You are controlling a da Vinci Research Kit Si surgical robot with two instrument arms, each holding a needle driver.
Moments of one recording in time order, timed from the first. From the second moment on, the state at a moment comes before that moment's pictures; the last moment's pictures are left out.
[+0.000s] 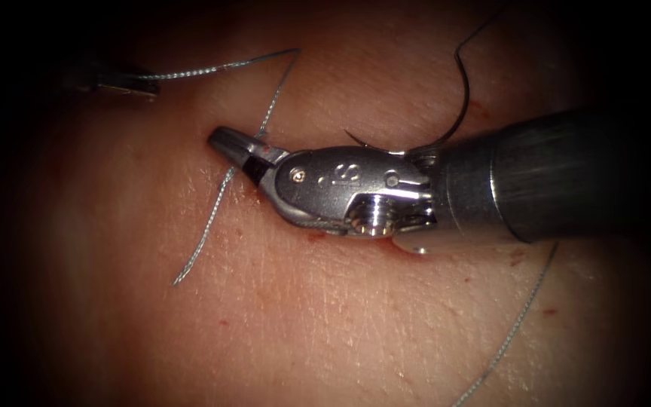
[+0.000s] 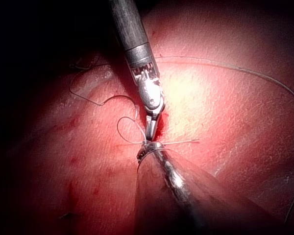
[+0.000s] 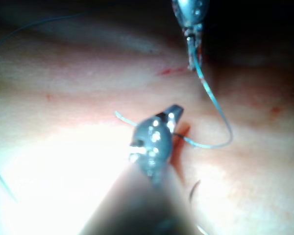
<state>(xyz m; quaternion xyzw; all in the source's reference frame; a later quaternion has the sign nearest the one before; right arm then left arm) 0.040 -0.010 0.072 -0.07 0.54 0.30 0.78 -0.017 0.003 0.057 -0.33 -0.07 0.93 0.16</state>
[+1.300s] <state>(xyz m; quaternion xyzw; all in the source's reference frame) 0.042 -0.006 0.072 0.20 0.73 0.10 0.64 -0.020 -0.002 0.070 -0.33 -0.10 0.92 0.17</state>
